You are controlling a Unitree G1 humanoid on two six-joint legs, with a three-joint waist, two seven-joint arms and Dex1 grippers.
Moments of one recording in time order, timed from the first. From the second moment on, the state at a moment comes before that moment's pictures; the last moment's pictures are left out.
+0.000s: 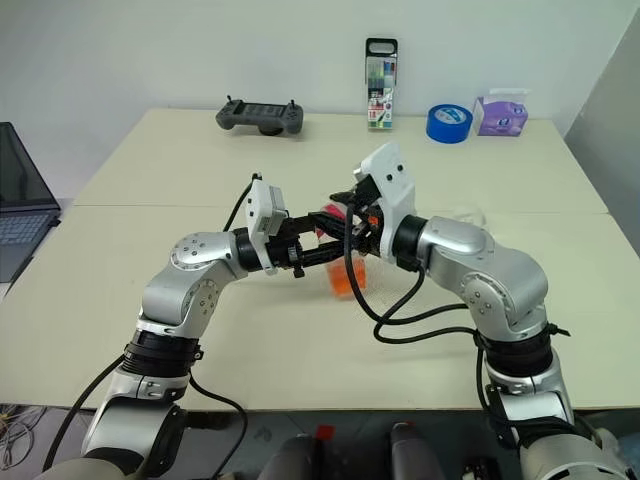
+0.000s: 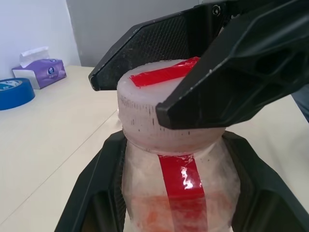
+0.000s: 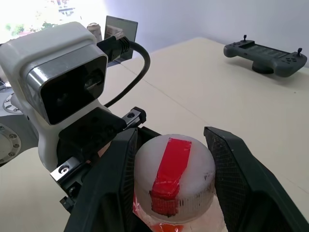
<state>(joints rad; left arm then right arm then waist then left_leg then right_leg) -0.65 0.40 -0.08 0.05 -0.39 0.32 -1.04 -0.76 -0.34 0.10 -0.42 0.61 1.01 0.38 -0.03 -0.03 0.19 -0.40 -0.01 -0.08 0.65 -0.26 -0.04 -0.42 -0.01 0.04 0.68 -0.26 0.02</state>
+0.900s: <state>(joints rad) -0.68 0.35 -0.12 0.05 -0.43 0.32 -1.06 -0.81 -0.64 0.06 -0.33 0.65 0.86 0.82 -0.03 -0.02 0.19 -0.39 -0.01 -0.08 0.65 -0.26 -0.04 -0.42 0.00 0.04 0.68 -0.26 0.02</state>
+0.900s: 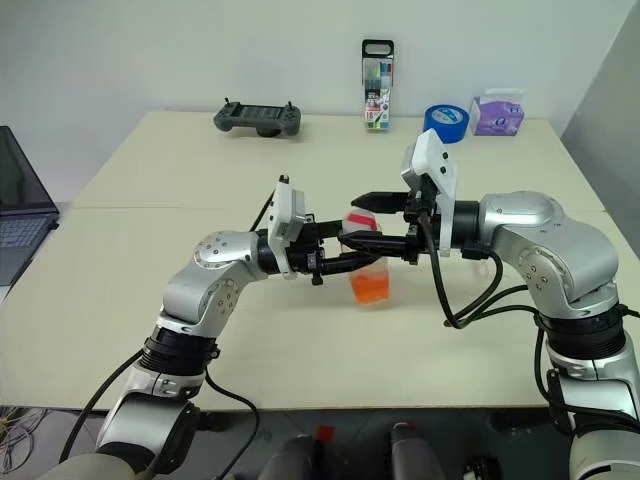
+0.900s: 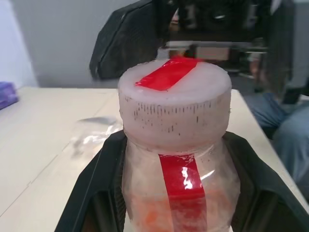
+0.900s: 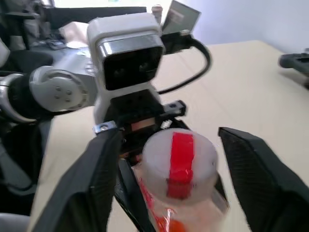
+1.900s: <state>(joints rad) -0.73 0.32 -0.12 0.20 -0.39 0.26 -1.06 -0.73 -0.14 0.01 -0.72 0.52 1.39 -0.09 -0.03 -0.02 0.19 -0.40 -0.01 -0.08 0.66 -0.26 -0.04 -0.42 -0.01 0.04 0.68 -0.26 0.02</state>
